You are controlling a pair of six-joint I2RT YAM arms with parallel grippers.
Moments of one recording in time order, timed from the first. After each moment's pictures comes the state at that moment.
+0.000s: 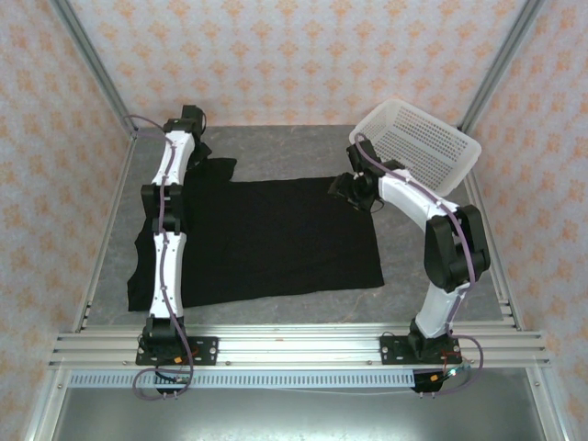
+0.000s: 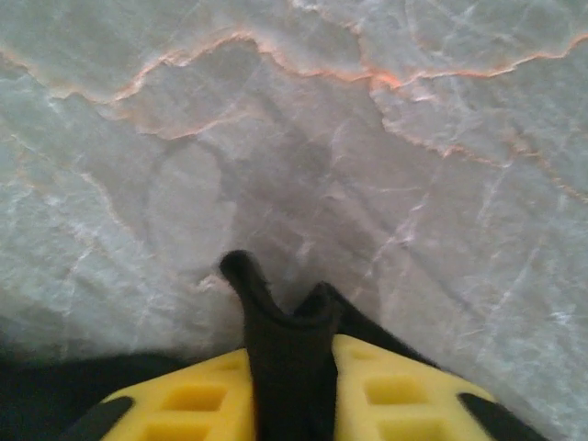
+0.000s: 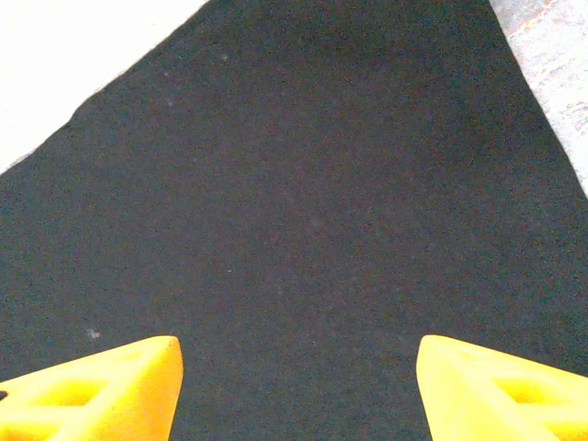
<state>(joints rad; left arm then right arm) 0.09 2.77 2.72 -1.23 -0.20 -0.76 0.36 1.80 1.38 -0.69 -0.10 0.80</state>
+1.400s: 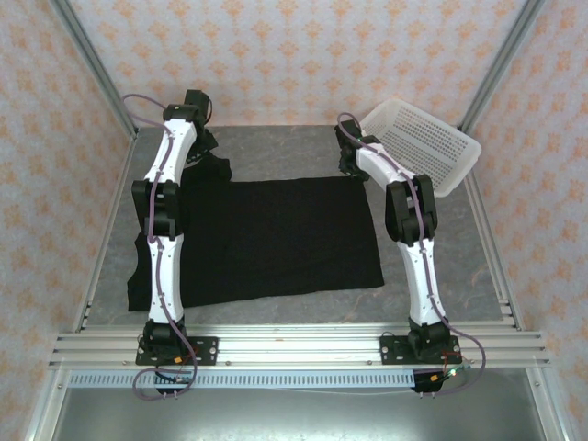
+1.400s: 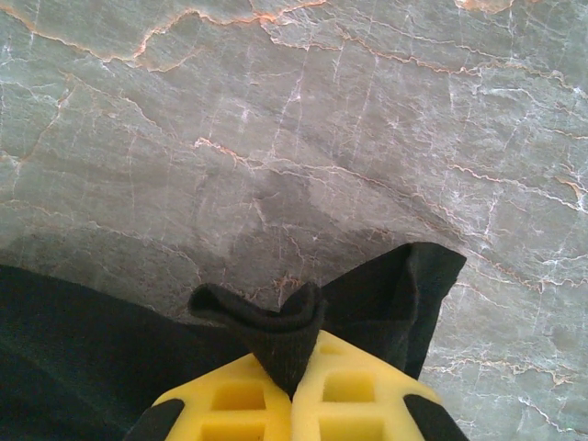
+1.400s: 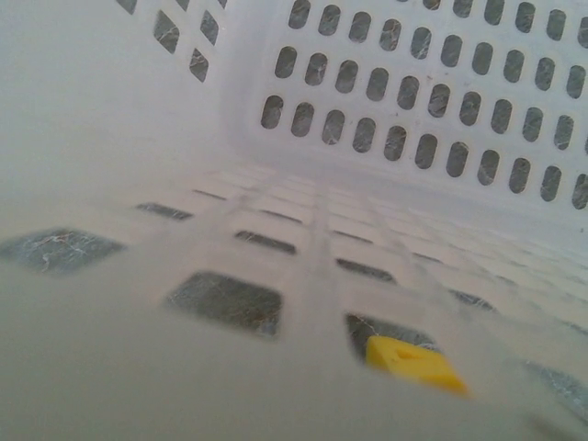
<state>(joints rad) 0.02 2.46 2.47 -1.24 -0.18 -0.62 0.30 2.41 2.05 -0.80 0.33 0.68</state>
